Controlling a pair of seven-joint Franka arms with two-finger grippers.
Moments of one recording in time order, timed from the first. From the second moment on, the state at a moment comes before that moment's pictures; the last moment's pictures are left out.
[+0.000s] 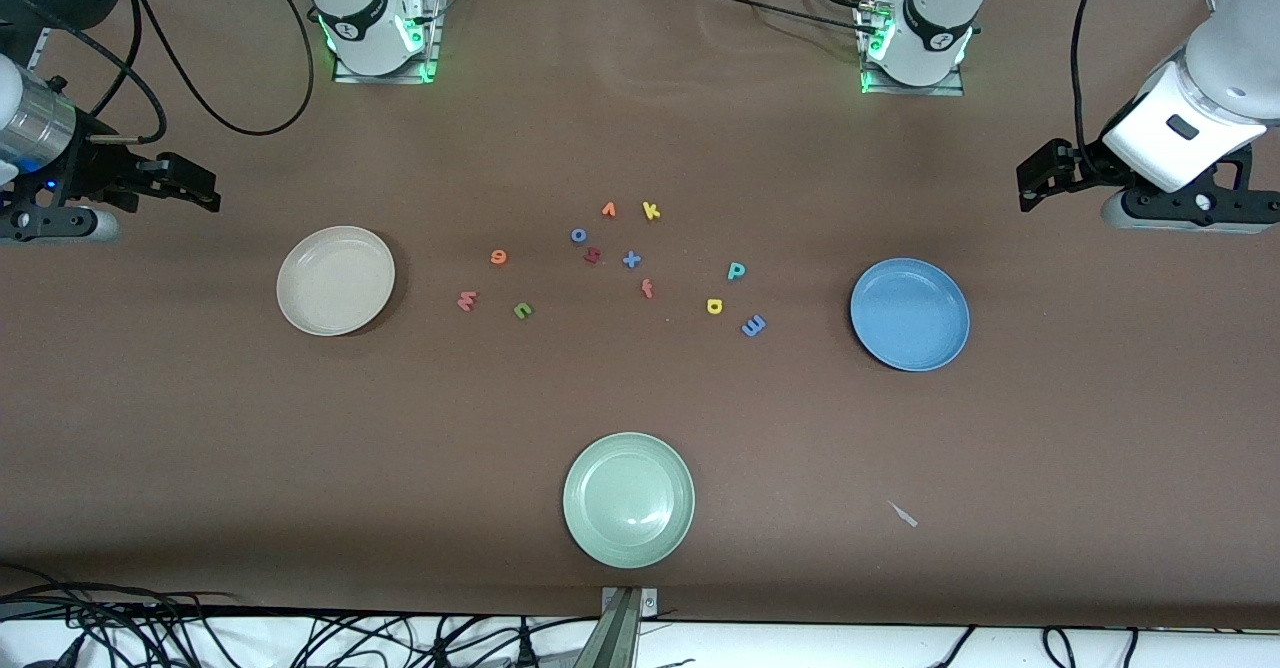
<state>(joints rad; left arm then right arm) -0.04 0.02 -0.10 -1.59 0.04 1.58 -0.09 0.03 0.02 -0.01 -1.70 -0.01 1.63 0.00</state>
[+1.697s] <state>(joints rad) -0.36 0.59 -0.18 -1.56 0.02 1.92 0.04 0.15 0.21 0.03 -1.68 0.00 1.70 0.00</state>
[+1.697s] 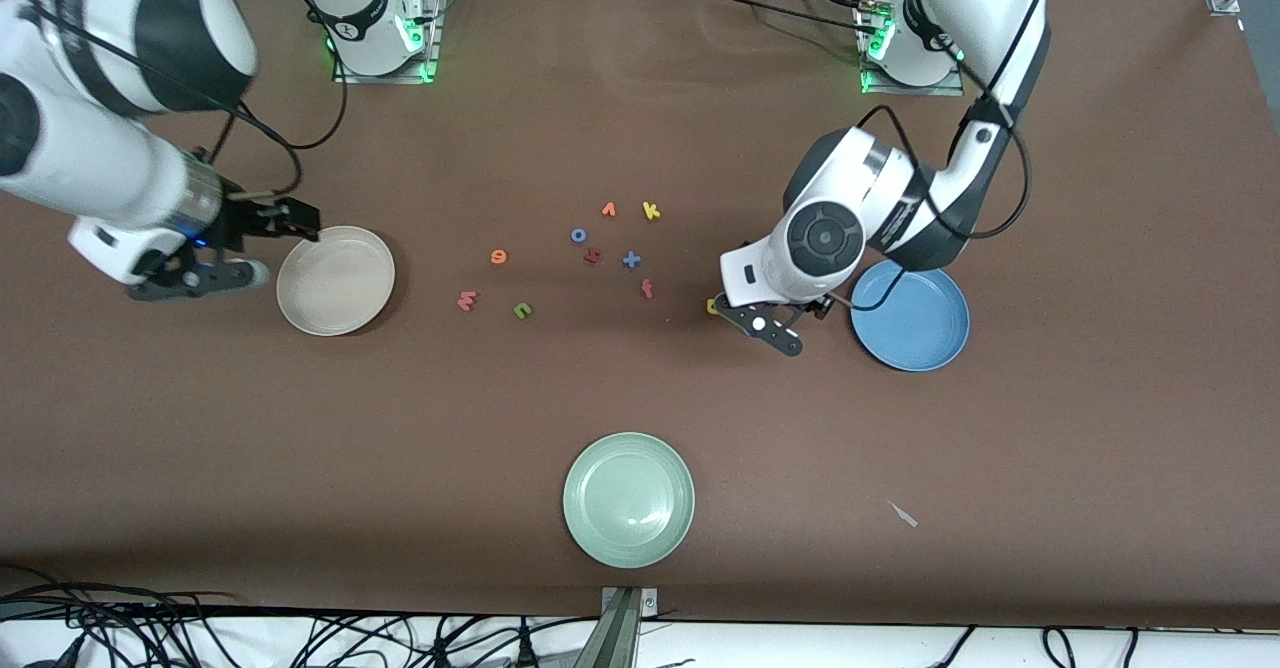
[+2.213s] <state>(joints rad) -0.39 0.71 -0.18 -1.56 0.04 2.08 0.06 0.28 0.32 0.04 -1.84 0.02 2.09 0.29</state>
